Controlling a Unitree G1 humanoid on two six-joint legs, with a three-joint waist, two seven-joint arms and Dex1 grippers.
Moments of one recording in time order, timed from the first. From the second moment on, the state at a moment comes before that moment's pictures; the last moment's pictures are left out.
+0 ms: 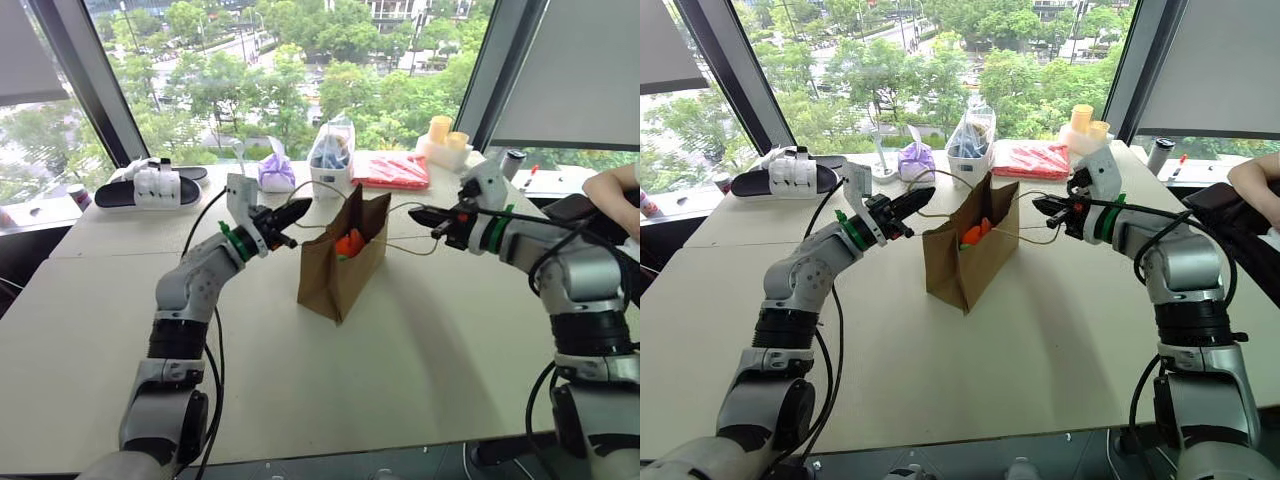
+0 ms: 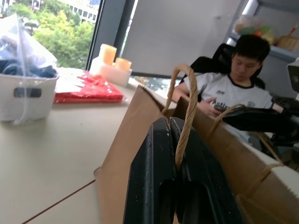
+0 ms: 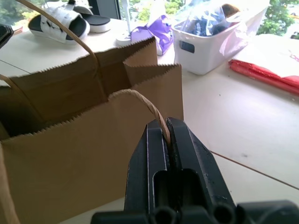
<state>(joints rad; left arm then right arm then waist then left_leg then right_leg) -0.82 0.28 0.13 0.29 -0.58 0.50 -0.70 -0.80 -0.67 -0.08 0.12 0.39 0.73 0.71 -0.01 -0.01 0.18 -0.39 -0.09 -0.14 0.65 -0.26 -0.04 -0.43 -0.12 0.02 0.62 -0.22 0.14</state>
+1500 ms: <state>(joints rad) -0.52 0.42 0.03 -0.08 -0.66 0.73 -0.82 -0.54 -0.48 -0.03 -0.19 0.47 0.74 0.56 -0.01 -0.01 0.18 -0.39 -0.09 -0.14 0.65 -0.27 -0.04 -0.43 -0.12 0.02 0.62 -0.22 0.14</state>
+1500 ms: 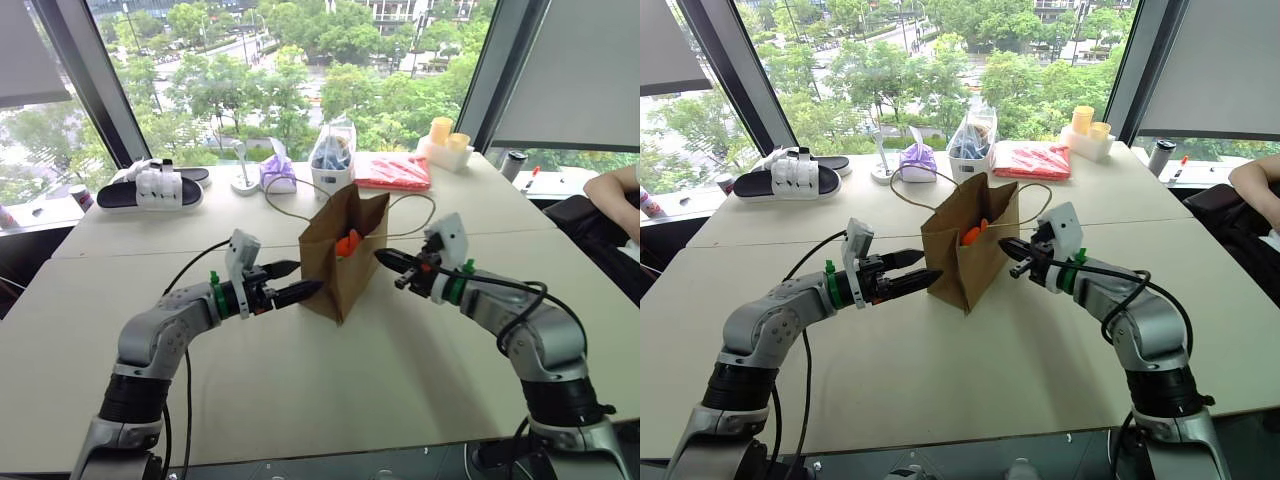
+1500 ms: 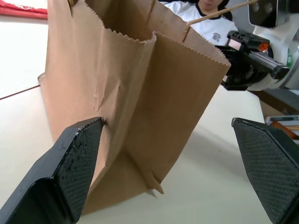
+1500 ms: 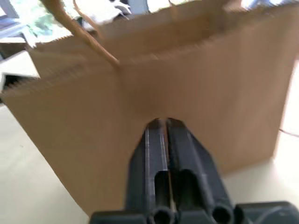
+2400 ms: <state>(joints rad) -0.55 0.18 -0.03 0.02 -0.45 0.50 -0.59 -0.54 -0.42 0.03 -0.16 0.41 0.72 0.56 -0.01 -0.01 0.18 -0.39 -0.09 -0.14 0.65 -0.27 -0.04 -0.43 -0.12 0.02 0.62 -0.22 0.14</state>
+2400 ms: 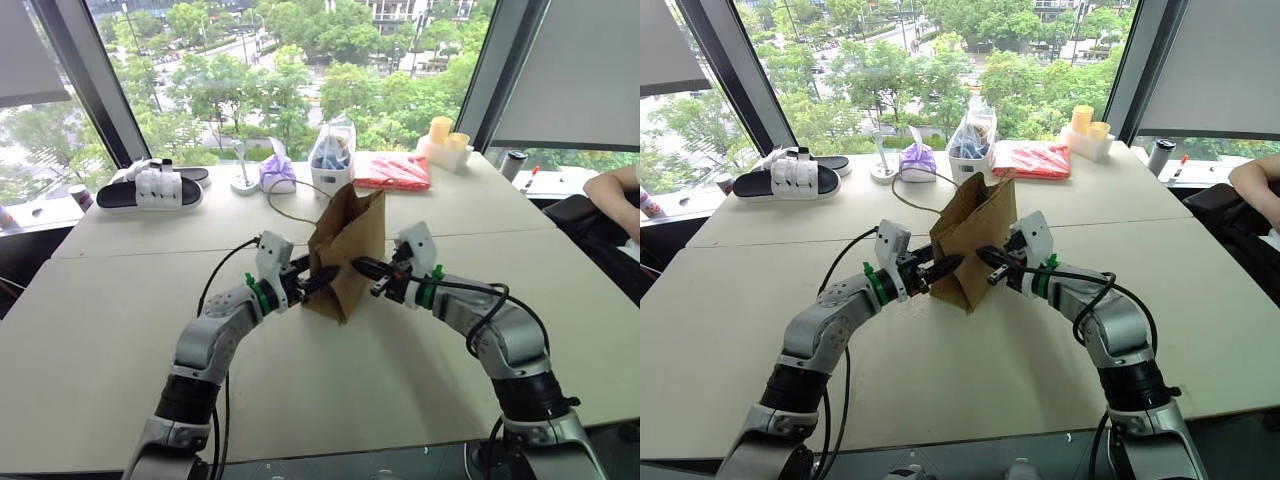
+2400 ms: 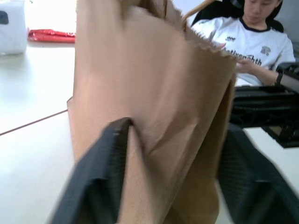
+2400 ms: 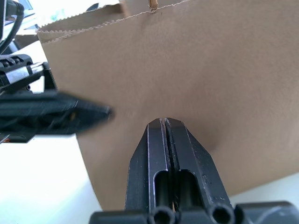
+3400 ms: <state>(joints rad) -1.19 0.31 0.02 0.96 -0.47 0.39 -1.49 -0.12 -0.72 -0.73 -0.68 0.86 1.09 0.42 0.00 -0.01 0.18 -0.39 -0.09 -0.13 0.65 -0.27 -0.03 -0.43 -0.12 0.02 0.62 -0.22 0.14</state>
